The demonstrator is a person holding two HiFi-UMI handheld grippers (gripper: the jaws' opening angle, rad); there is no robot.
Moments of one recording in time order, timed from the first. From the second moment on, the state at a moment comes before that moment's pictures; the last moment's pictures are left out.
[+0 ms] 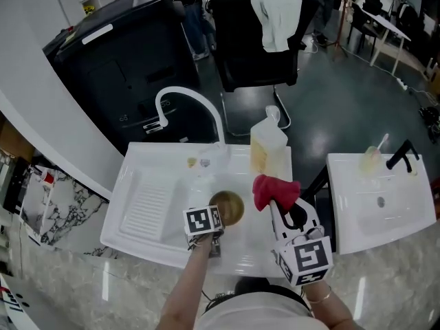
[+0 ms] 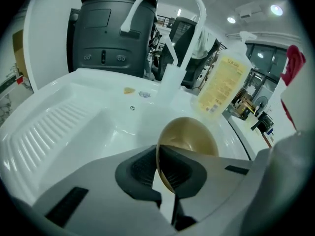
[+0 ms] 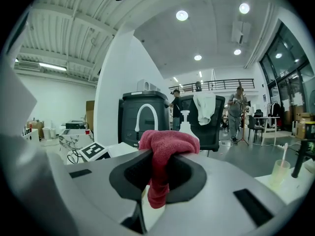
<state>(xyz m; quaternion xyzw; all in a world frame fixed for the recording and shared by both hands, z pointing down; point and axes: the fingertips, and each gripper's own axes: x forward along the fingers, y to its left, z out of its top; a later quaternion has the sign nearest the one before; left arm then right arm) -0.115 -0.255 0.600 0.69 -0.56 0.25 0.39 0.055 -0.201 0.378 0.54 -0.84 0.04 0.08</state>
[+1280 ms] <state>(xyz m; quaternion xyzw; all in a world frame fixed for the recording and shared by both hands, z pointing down) -0.114 -0.271 0.747 0.60 -0.51 0.37 0.49 0.056 -0.243 0.415 0.54 -0.83 0.08 0.11</state>
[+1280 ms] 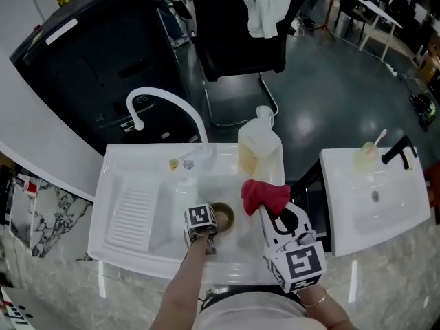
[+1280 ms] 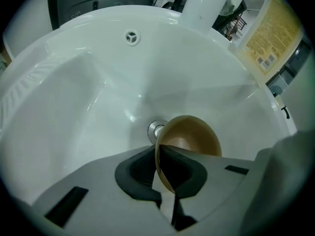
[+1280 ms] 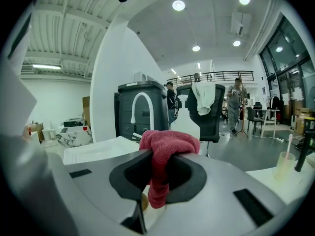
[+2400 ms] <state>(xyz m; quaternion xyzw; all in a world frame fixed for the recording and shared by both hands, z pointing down) -0.142 -0.299 0.652 0.67 -0.57 0.26 0.39 0.042 -0.232 0.406 0.52 -0.84 0.08 0.10</state>
